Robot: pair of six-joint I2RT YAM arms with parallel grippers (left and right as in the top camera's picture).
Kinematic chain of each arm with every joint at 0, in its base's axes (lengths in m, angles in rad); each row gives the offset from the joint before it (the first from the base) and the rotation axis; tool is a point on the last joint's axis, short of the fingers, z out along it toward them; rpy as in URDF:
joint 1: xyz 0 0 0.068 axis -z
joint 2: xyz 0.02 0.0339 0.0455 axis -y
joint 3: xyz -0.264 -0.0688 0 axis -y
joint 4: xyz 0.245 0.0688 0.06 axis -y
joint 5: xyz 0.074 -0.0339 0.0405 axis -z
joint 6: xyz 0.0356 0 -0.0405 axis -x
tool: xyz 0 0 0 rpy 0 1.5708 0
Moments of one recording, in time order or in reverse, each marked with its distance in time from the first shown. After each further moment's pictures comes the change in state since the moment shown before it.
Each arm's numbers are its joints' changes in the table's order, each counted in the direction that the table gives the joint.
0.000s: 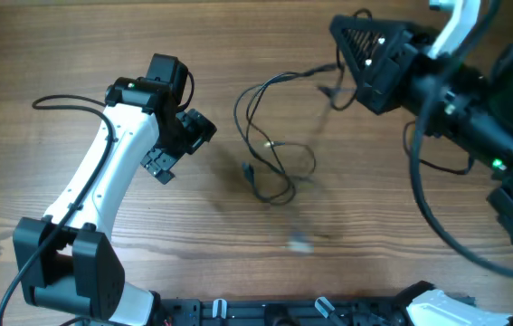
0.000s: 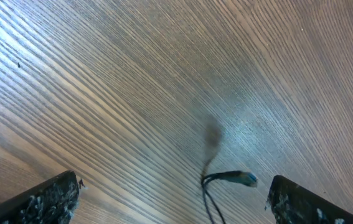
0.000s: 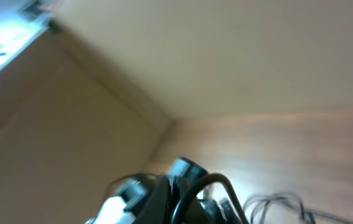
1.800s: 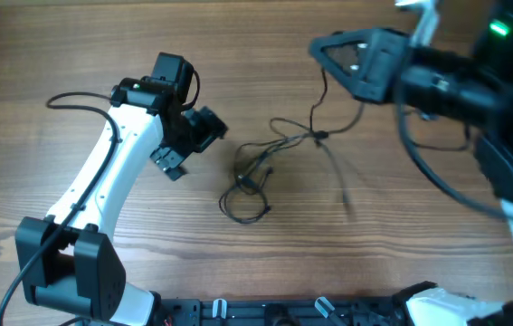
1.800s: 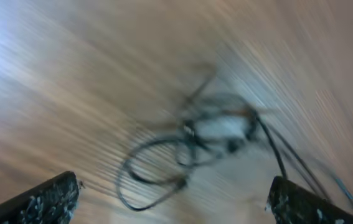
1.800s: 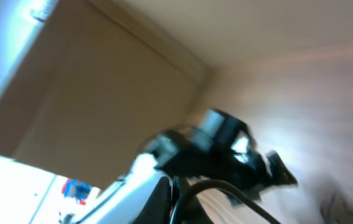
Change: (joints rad) left arm 0.026 0.000 0.000 0.057 0.154 -0.097; right arm 0.134 -0.082 -0.011 -0.056 -0.422 -0.036
